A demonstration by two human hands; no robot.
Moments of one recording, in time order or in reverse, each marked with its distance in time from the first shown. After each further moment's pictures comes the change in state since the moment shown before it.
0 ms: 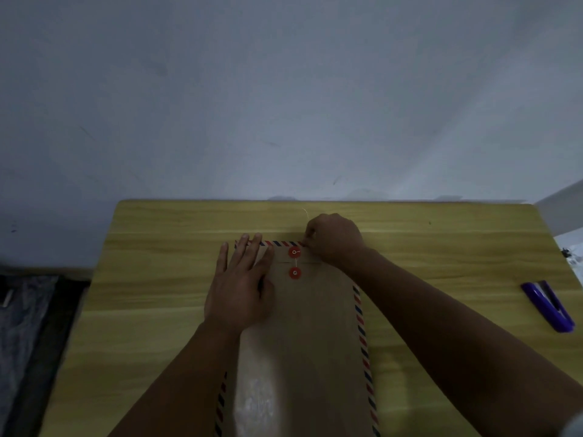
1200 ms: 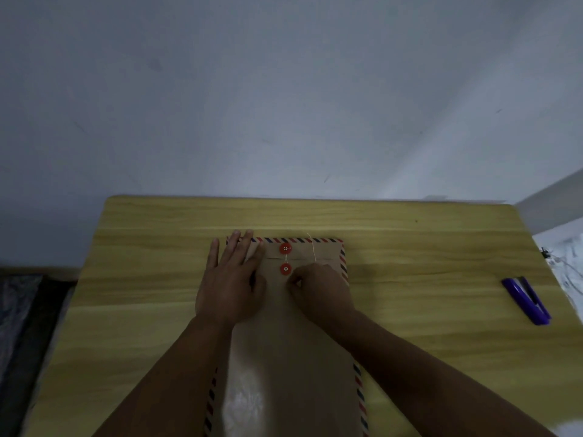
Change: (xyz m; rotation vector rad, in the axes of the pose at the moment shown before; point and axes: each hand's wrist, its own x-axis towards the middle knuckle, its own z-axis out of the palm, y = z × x) left_hand 0.002 0.002 -0.001 0.068 -0.047 -0.042; right_hand -0.093 -0.025 0.040 0.202 -0.015 0.033
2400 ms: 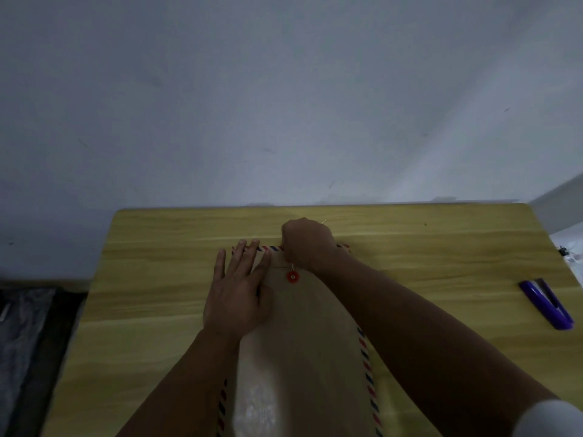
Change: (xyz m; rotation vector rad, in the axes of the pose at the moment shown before) left_hand -0.001 -0.002 0.000 -0.034 0.029 0.038; right_hand 0.099 -0.030 -0.036 -0.329 -0.057 -0.086
